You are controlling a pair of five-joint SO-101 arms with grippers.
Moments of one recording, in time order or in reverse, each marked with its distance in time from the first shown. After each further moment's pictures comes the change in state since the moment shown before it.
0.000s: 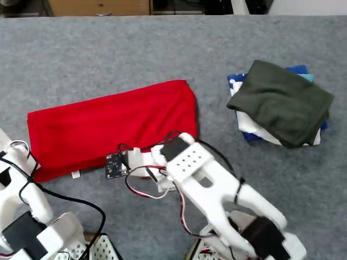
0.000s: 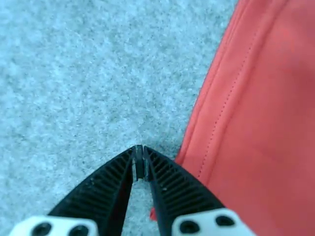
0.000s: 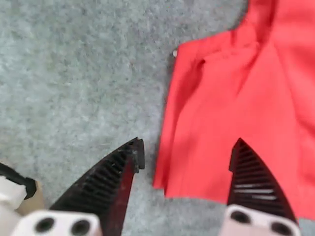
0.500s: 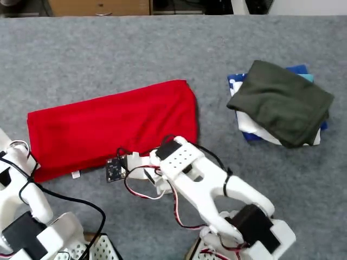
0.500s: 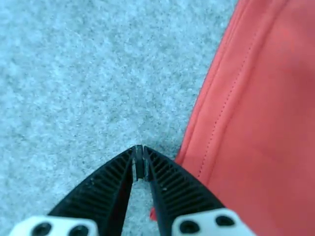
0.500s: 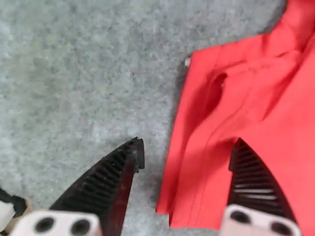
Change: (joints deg) left arm 0.0 0.0 0.0 0.0 0.0; right arm 0.9 8.5 3.2 -9.3 0.0
